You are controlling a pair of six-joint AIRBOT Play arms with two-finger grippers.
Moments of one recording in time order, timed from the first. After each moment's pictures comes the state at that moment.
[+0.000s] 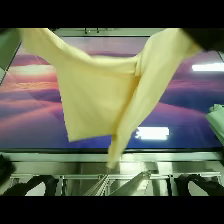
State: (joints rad) left arm 0.05 -1.22 1.78 -2.35 1.33 1.90; right arm -0.09 -1.09 1.35 -0.34 1.13 0.81
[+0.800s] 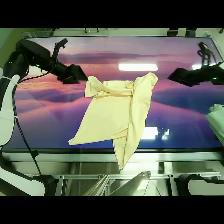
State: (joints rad) left arm -0.02 -1.79 1.74 -2.29 1.51 1.86; right arm -0.23 -1.53 1.36 -0.98 1.04 1.20
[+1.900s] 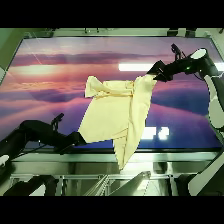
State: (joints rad) left arm -0.08 -1.03 0.43 -2.22 1.15 1.58; right arm -0.10 -2.02 1.89 -0.77 1.24 1.39
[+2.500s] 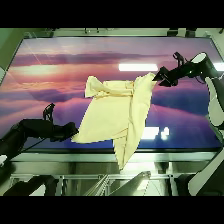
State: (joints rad) left arm -0.08 -1.02 0.47 -2.09 0.87 1.50; right arm -0.13 -2.07 1.89 -0.89 1.29 1.47
